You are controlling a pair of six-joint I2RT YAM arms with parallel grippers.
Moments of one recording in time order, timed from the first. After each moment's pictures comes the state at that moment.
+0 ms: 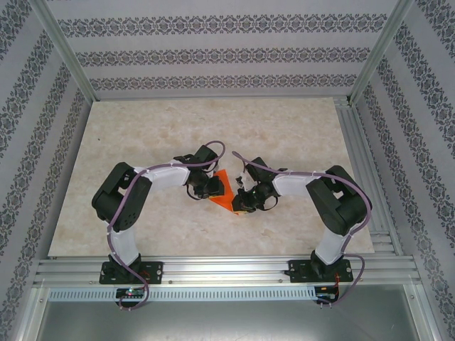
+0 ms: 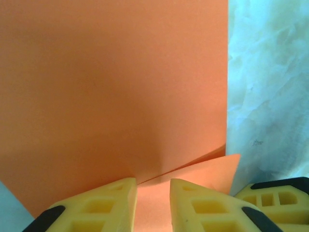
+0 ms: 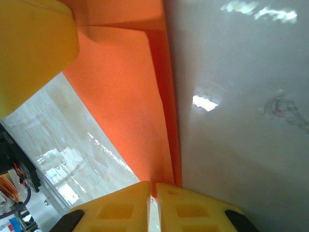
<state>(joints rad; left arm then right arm) -0.62 1.84 1.10 -0.47 0.37 -0.70 0.60 1.76 0.84 -0.33 -0.64 0.50</state>
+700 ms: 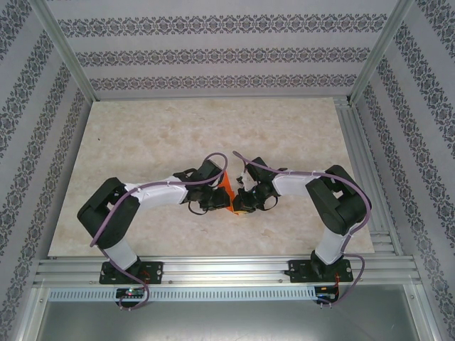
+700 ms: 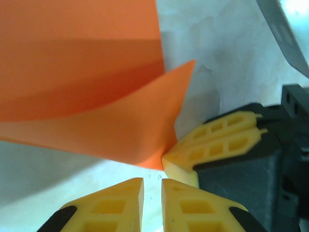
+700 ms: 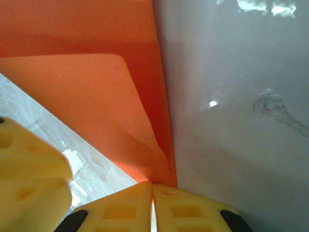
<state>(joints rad) -0.77 1.68 0.92 -0.31 0.34 -0.92 0.60 1.77 0.84 -0.34 -0.64 0.52</state>
